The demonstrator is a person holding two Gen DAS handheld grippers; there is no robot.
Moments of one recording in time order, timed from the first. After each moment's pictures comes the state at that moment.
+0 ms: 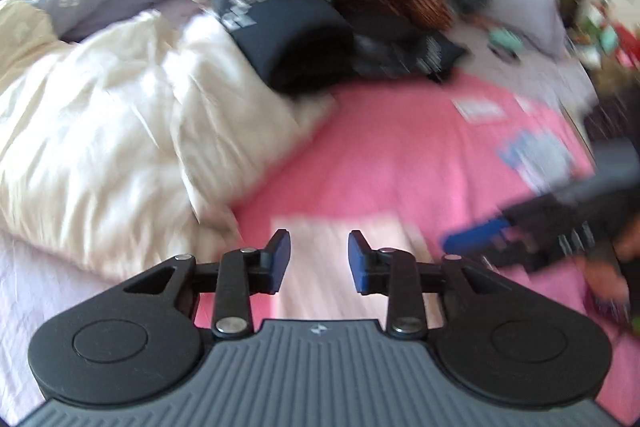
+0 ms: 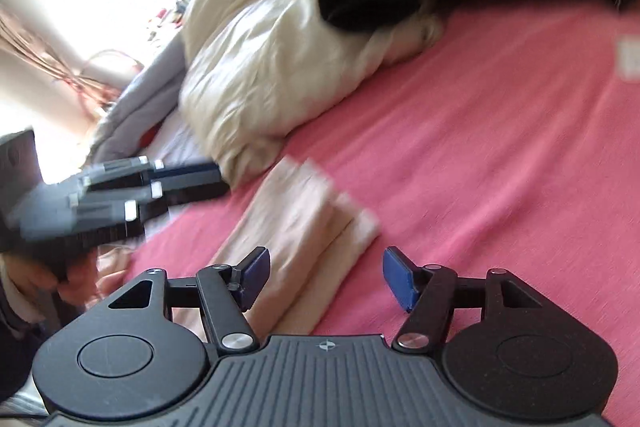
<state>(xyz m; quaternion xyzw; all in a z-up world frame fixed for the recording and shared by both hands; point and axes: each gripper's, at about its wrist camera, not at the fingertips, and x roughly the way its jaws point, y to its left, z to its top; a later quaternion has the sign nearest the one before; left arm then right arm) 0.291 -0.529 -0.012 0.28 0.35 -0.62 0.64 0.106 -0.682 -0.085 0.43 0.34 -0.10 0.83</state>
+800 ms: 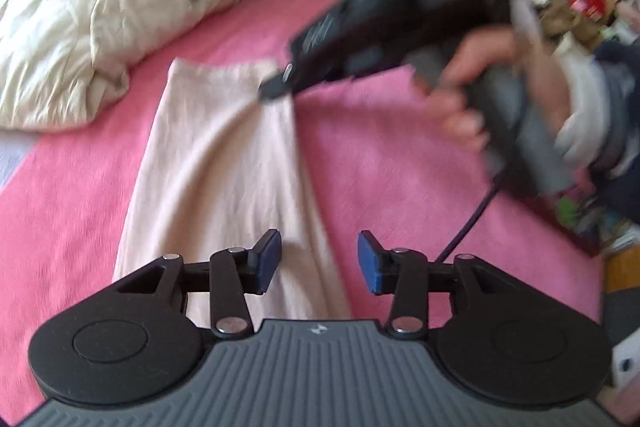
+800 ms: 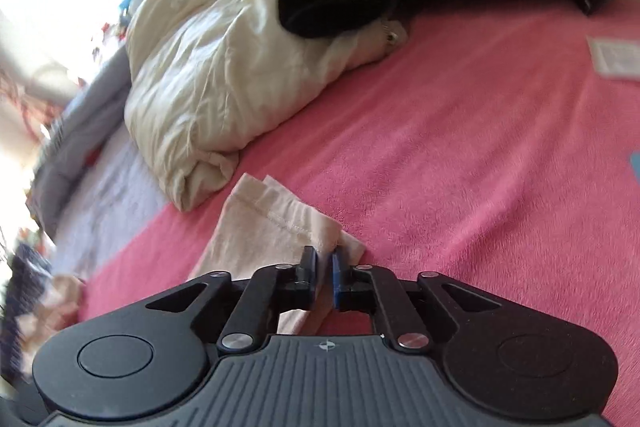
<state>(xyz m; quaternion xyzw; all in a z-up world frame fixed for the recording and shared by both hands) 0.203 -0.462 -0.042 0.29 0.41 -0.62 0.61 0.123 -0.682 -0.088 0.44 0.33 -0.20 0.81</state>
